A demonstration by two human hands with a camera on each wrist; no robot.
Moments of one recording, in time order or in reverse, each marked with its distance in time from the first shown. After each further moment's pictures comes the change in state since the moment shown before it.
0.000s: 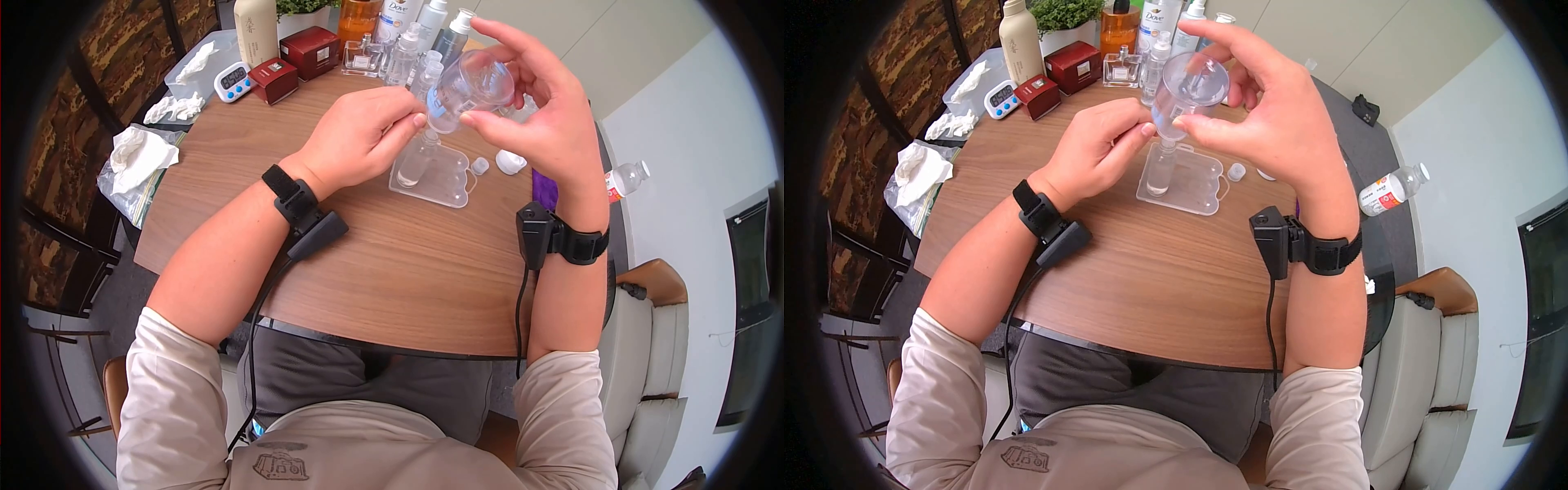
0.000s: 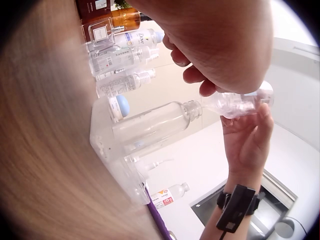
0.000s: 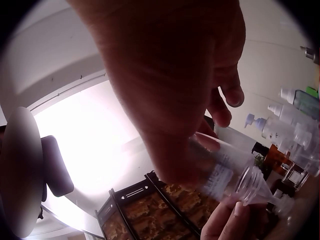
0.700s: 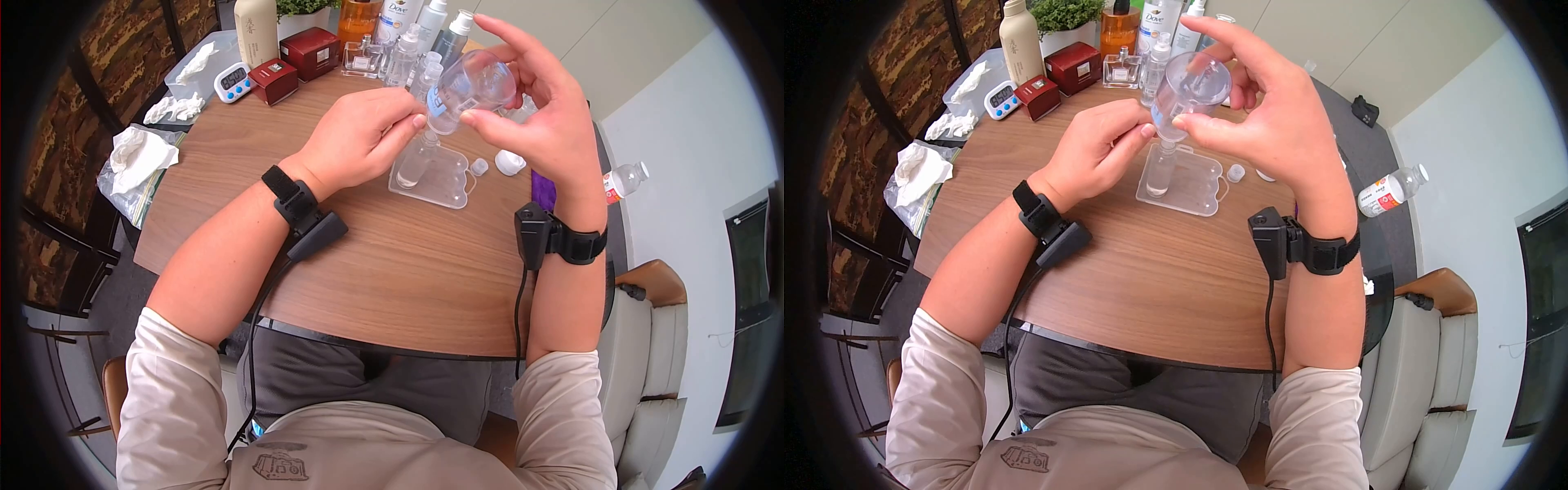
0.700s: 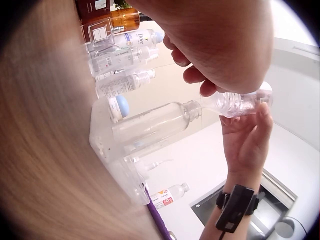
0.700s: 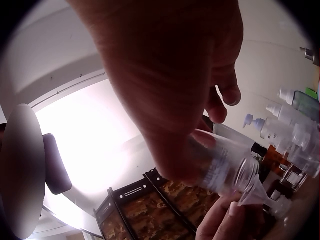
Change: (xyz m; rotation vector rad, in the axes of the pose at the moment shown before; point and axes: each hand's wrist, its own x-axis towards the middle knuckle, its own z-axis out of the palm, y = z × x) left_hand 0.000 -0.001 0.000 0.020 -0.006 -0.006; right_hand -0.001 -0.005 -0.004 -0.040 -0.045 0.053
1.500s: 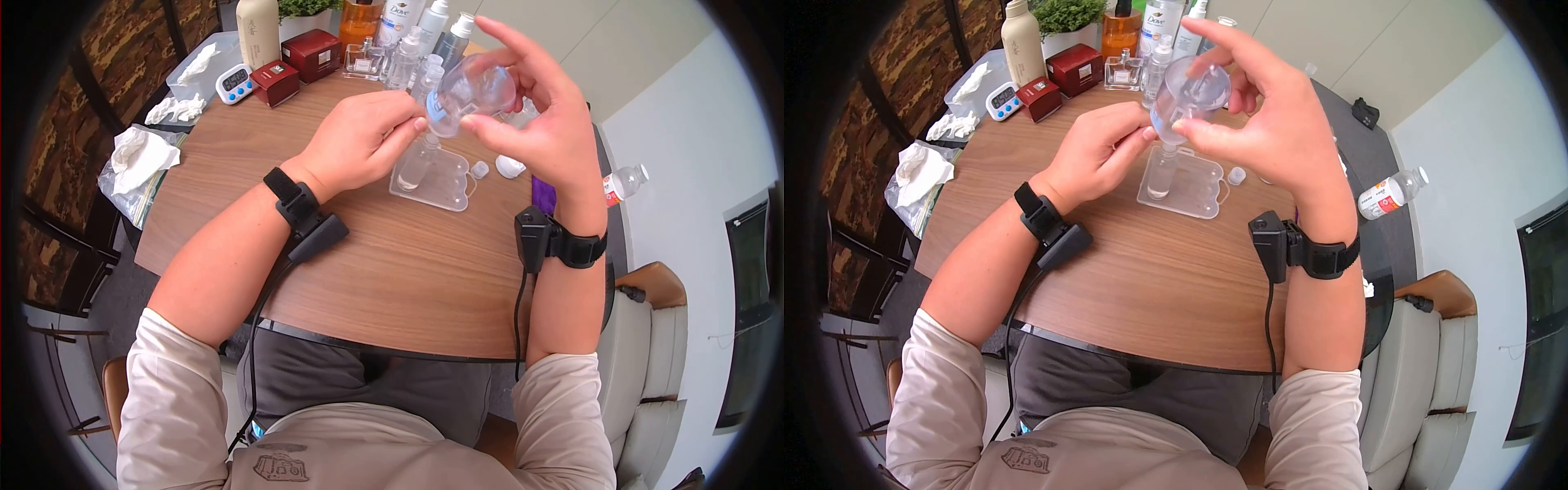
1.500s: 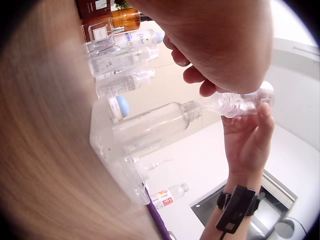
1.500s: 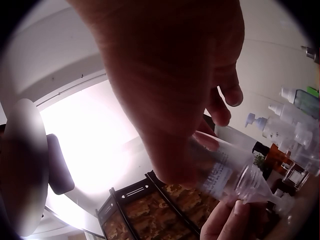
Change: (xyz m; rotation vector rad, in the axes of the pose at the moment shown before) left_hand 0.000 0.000 0.000 -0.011 0.008 0.003; right_hand 0.001 0.006 0.005 0.072 0.048 -0.056
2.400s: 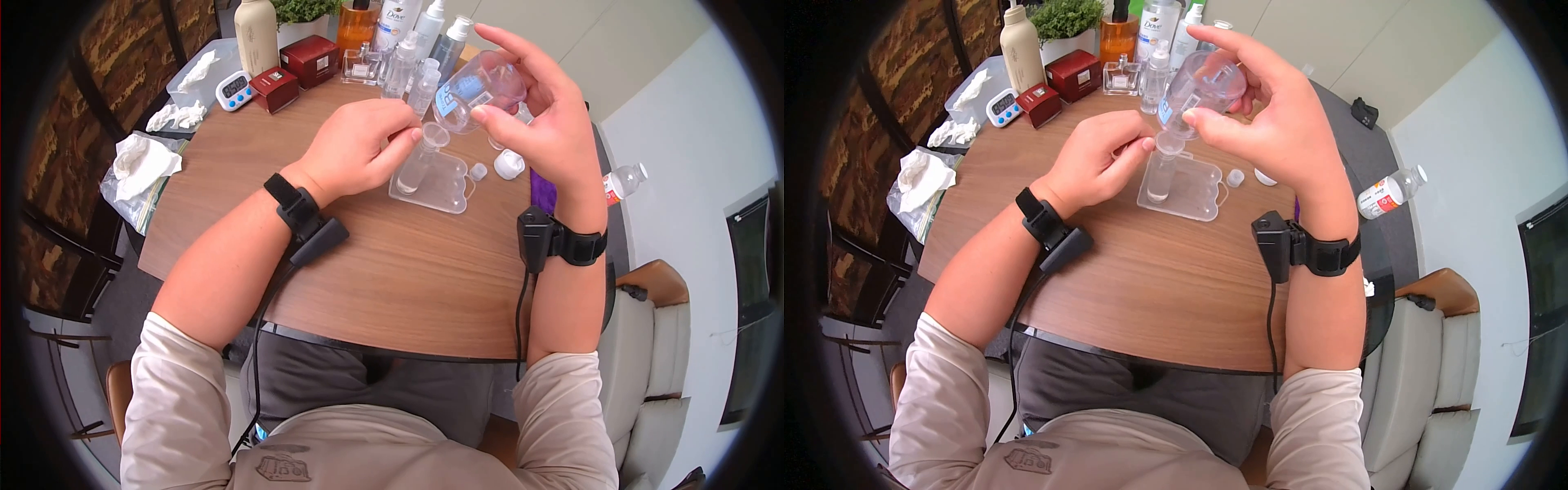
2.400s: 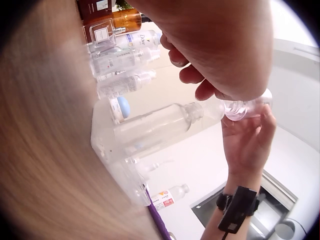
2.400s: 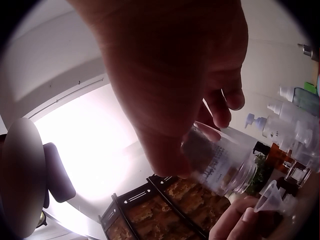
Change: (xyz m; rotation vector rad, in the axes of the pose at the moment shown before) left_hand 0.000 0.002 -0.002 0.007 -0.025 -0.005; right_hand -0.002 -0.002 -0.005 0.155 -0.008 0.101
